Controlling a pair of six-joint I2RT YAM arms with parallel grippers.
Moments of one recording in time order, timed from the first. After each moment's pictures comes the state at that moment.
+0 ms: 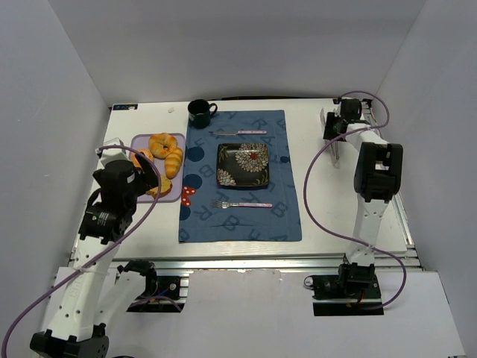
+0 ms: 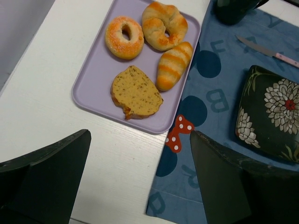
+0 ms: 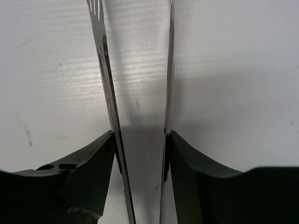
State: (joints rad) left arm -0.21 0.75 0.94 -0.69 -0.42 -0.40; right arm -0.03 2.28 1.74 -0.25 -0.01 0.04
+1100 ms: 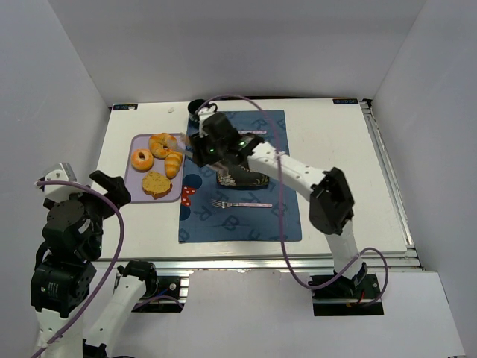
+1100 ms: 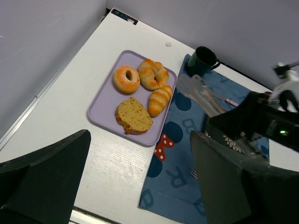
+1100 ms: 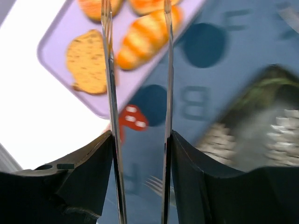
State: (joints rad) left arm -0.21 0.50 1.27 -0.97 -0.48 -0.42; right arm 0.88 2.05 1.89 -0.44 -0.04 0.26
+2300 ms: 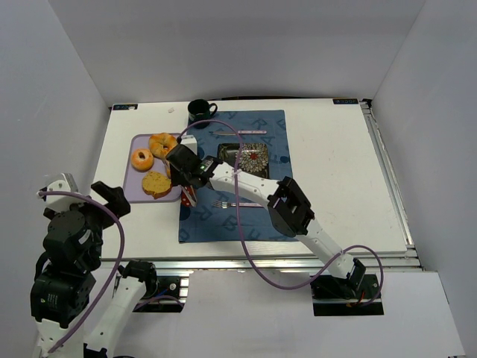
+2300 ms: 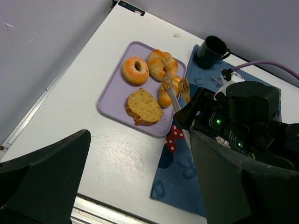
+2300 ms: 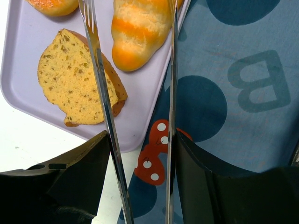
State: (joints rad) left arm -0.21 0.44 1.23 -1.03 -0.48 -0.39; right arm 1.07 2.45 2.23 -0.56 0.30 0.68
